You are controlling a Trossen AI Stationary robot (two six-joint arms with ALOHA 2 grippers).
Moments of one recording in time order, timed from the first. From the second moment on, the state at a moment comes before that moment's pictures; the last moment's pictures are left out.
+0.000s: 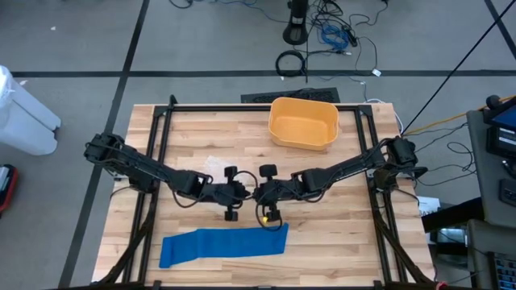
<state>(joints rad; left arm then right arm) -0.29 1.51 0.85 -0.07 -0.35 -0.04 0.21 1.80 1.23 -0.15 0.24 -0.11</state>
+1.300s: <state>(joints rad) -0.27 1.50 0.85 -0.02 -0.26 -0.02 0.22 1.79 1.23 -0.18 0.26 -0.12</state>
